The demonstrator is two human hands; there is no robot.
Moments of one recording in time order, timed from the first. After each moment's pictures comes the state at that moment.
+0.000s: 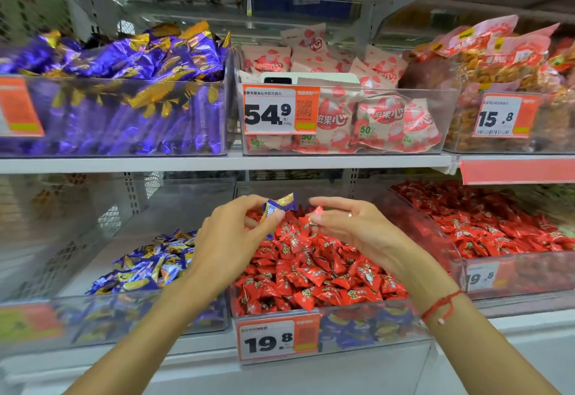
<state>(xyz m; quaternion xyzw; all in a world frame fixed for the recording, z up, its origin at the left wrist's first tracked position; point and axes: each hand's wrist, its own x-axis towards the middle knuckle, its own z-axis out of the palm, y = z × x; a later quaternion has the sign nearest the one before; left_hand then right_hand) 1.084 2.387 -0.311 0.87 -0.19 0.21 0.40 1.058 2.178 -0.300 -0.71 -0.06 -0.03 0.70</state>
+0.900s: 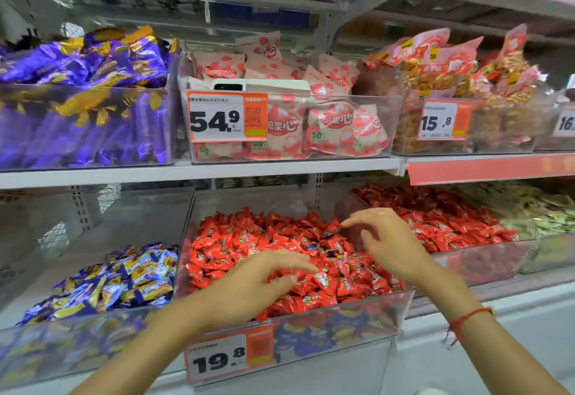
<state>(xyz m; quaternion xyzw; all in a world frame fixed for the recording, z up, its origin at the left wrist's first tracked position) 1.076 2.328 -0.336 0.80 -0.50 -0.02 0.32 1.040 2.070 -0.330 -0.94 -0.01 -0.28 0.18</state>
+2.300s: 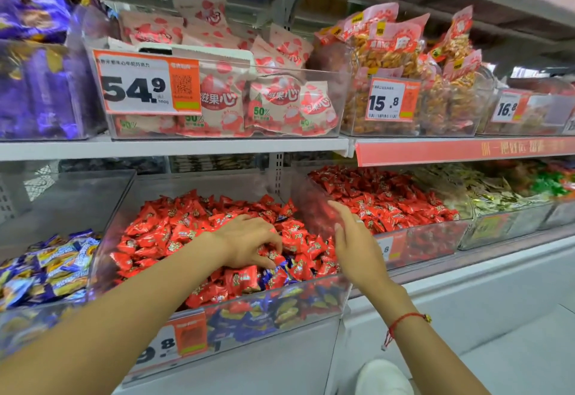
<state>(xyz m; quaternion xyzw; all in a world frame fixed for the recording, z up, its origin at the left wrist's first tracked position) 1.146 2.231 -0.353 0.84 -0.53 0.03 -0.07 1.027 2.041 -0.389 -0.91 0.11 -0.32 0.24</state>
